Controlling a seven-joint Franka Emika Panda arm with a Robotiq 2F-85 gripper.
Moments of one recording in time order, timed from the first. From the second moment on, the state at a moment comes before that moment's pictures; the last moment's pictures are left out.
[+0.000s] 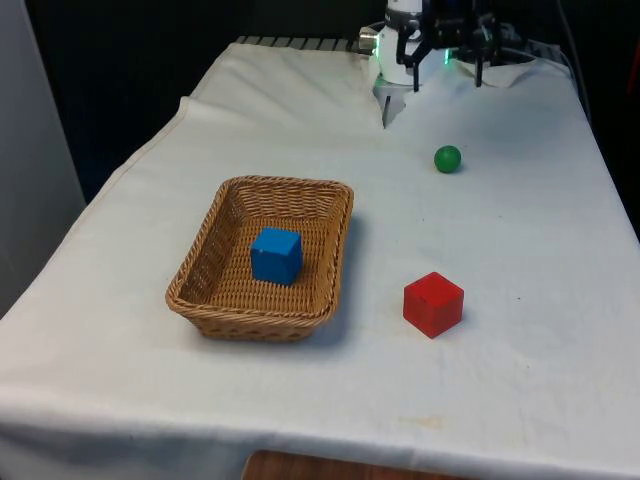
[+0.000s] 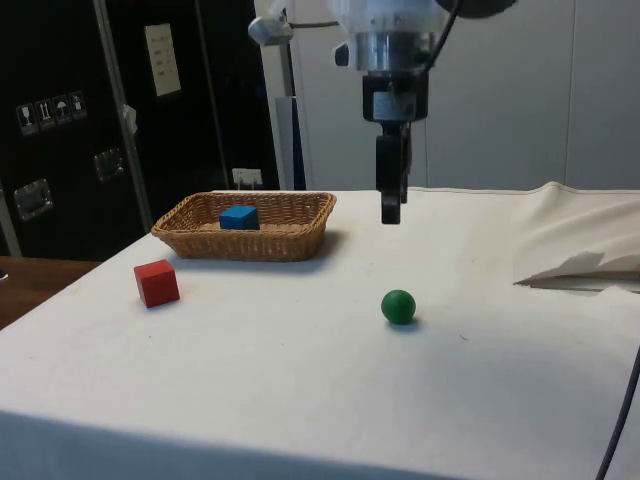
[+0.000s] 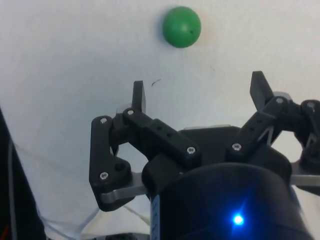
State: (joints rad) arm 0.26 -0.24 -0.13 -2.78 0.05 2.61 -0.03
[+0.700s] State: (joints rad) arm 0.26 -0.14 -0.12 -2.87 0.05 2.83 -0.06
